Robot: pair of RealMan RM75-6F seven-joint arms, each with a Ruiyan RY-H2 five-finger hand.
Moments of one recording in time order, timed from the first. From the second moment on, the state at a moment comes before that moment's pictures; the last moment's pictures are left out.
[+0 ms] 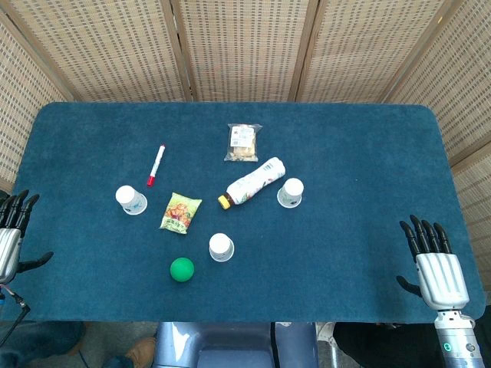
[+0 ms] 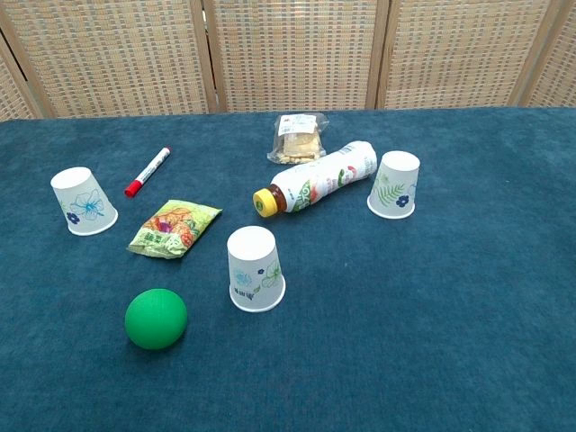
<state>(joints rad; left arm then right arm) -0.19 -1.06 -0.04 -1.69 1.38 1.47 0.15 0.10 -1.14 0.05 -1.76 -1.49 1.48 -0.29</state>
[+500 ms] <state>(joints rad) -0.20 -1.07 -0.07 -1.68 1.34 1.40 0.16 0.21 -1.14 0.11 -1.69 -1.49 1.35 -0.15</state>
